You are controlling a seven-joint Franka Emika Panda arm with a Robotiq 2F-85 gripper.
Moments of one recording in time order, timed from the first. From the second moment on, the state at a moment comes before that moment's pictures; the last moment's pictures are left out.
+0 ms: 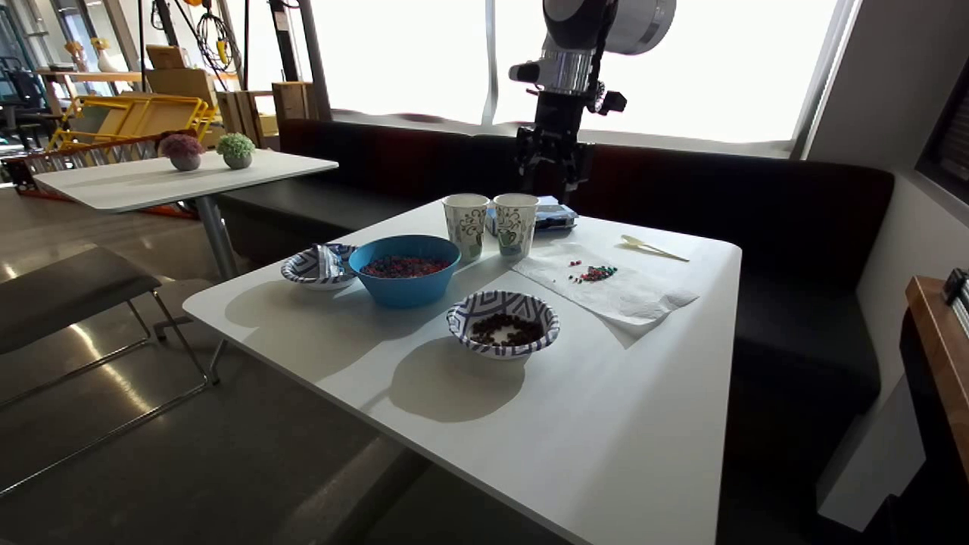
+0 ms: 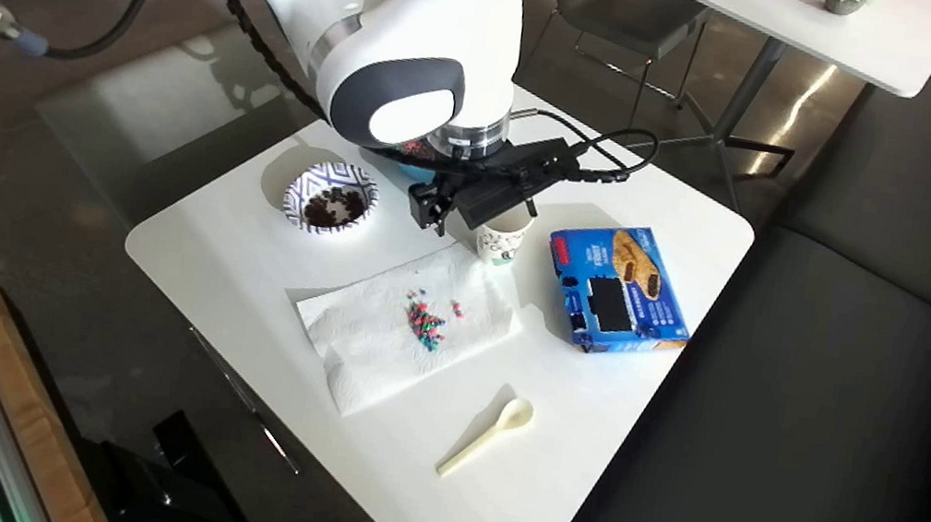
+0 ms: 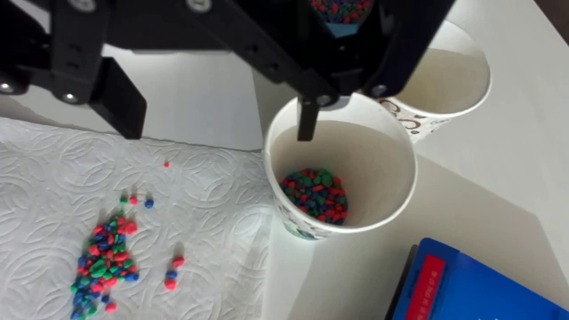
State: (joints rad) arm -0.30 0.52 0.10 -2.02 0.03 2.65 -1.69
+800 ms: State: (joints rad) arm -0.41 0.63 0.17 -1.94 0.11 2.68 -1.91
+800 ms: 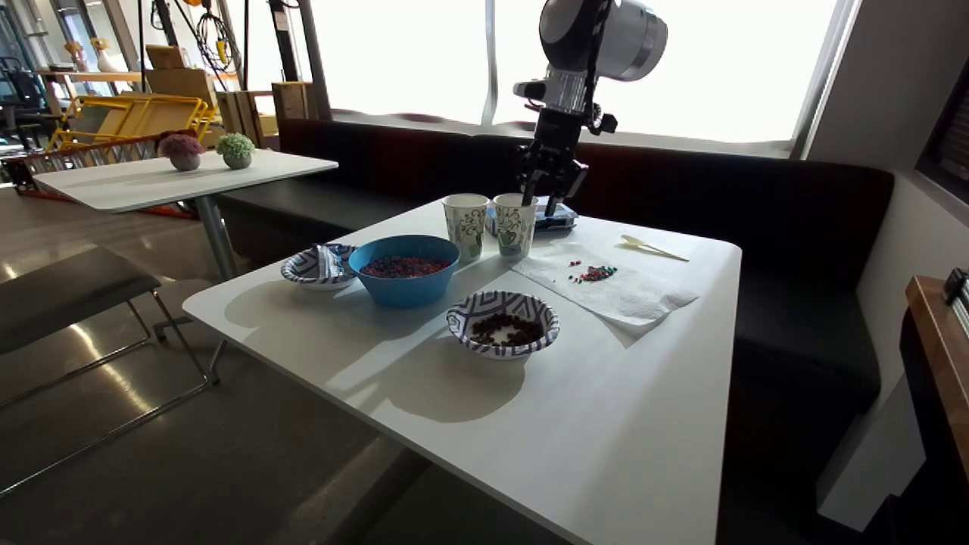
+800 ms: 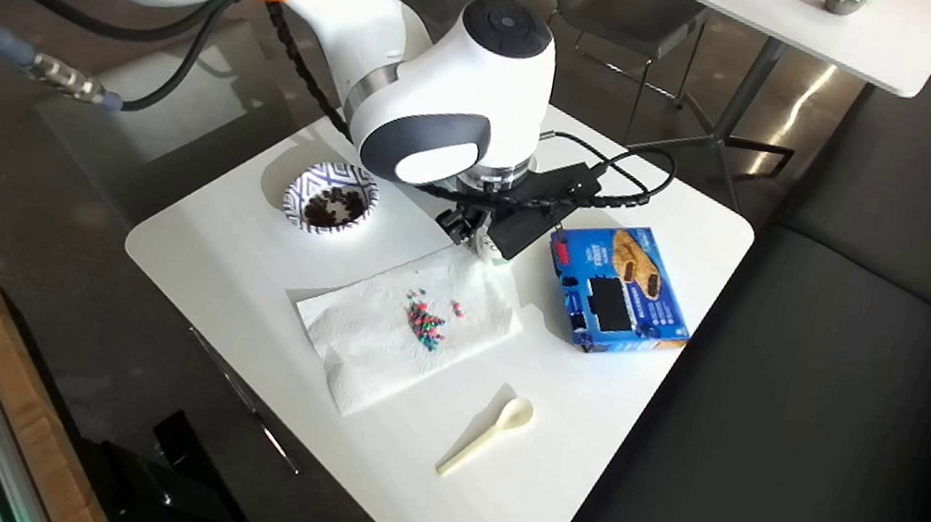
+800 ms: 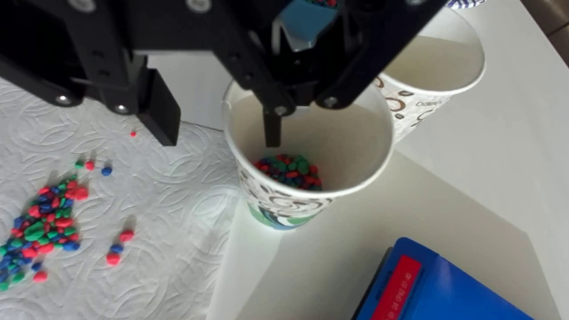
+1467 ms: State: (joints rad) arm -0.42 0.68 0.18 -1.88 0.11 2.68 -1.97
